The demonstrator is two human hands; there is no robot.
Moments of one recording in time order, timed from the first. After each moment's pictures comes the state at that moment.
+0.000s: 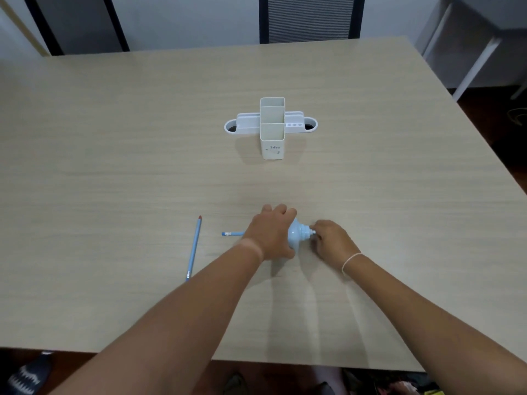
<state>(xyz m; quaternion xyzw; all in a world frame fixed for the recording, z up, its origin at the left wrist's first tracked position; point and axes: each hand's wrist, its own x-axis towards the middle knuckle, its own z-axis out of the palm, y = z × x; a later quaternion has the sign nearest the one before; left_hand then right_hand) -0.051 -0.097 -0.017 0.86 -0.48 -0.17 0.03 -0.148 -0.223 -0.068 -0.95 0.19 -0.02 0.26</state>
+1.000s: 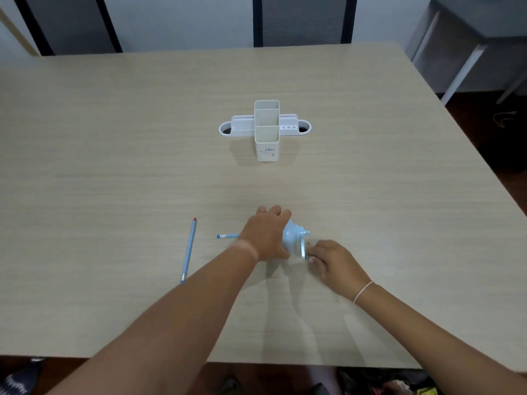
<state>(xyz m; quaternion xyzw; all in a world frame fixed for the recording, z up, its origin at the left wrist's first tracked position) -0.052 -0.097 -0.015 0.86 -0.48 -0.17 0.03 -0.197 -0.204 -0.054 -0.94 0.14 -0.04 0.30</state>
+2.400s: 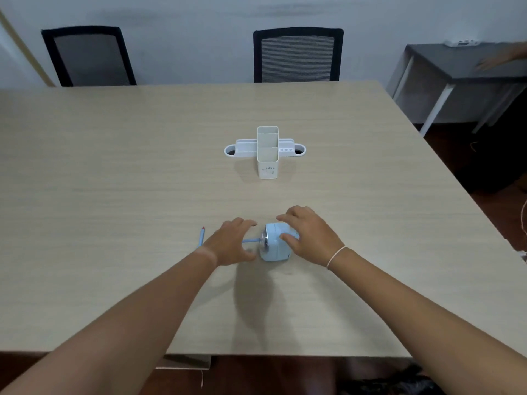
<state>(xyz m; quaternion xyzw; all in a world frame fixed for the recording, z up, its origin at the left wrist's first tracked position) -0.024 -0.017 0.002 0.87 -0.42 -0.22 0.12 -0.156 -0.172 0.029 -0.97 0.09 -0.08 0.20</state>
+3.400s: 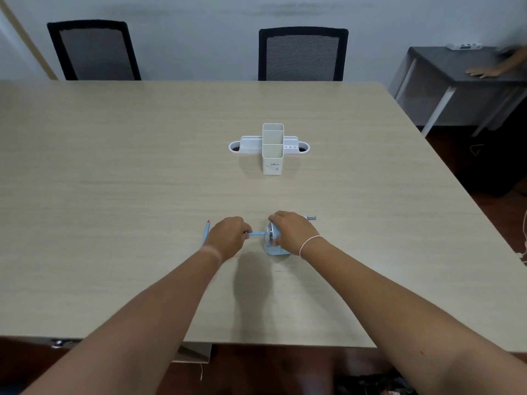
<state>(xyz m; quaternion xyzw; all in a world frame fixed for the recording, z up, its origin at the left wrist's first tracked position) -0.023 -0.008 -0.004 0.90 -0.41 -0.12 0.10 -0.116 -0.150 0.006 -0.98 0.13 0.06 0.17</state>
